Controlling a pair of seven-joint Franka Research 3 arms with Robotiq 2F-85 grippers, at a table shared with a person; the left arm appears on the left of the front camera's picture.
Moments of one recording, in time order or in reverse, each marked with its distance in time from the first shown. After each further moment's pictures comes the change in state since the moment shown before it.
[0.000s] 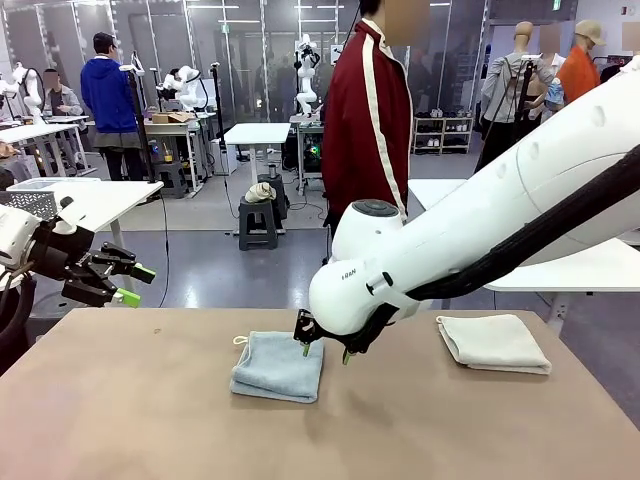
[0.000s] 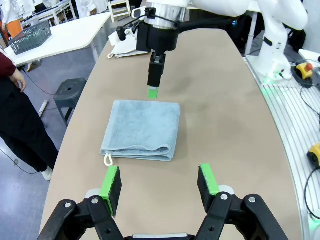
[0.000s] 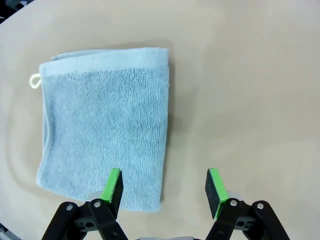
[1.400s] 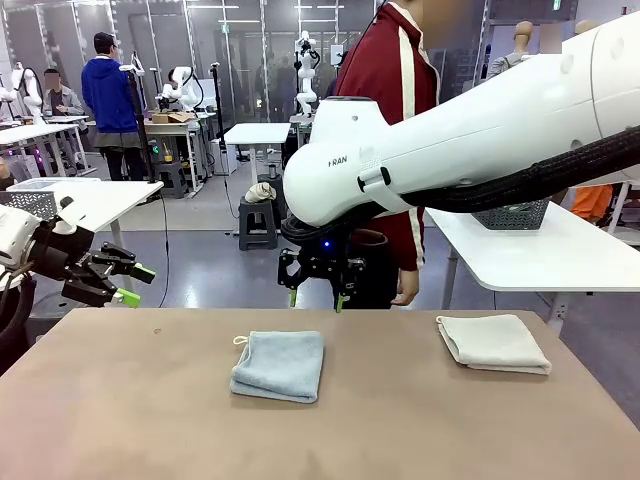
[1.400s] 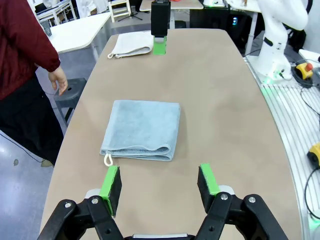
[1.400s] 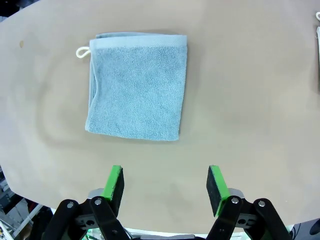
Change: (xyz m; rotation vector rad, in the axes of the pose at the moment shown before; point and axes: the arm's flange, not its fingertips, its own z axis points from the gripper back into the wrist) left arm 0.000 0.000 0.000 0.000 0.000 0.000; right arm 0.014 0.061 0.132 -0.082 0.112 0.017
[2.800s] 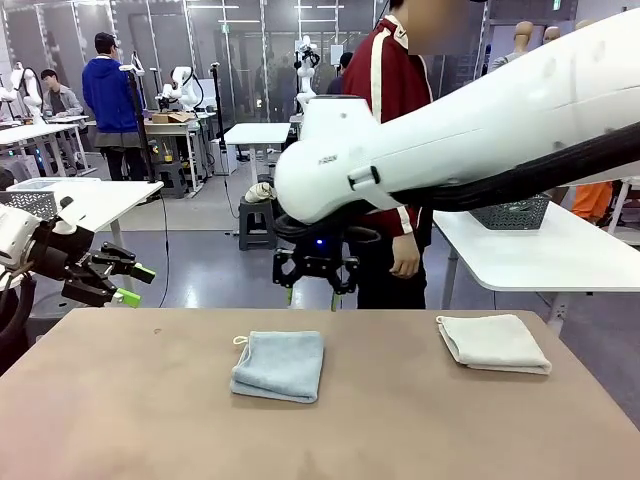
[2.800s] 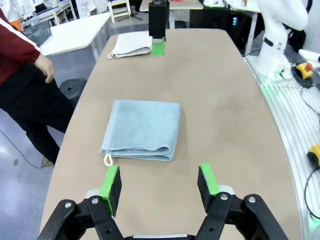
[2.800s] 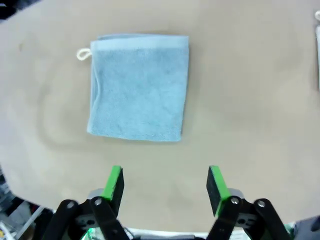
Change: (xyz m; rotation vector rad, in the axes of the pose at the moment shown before) left arm 0.000 0.000 0.000 0.000 0.000 0.000; right arm 0.001 0.001 -0.001 -0.006 -0.001 -0.019
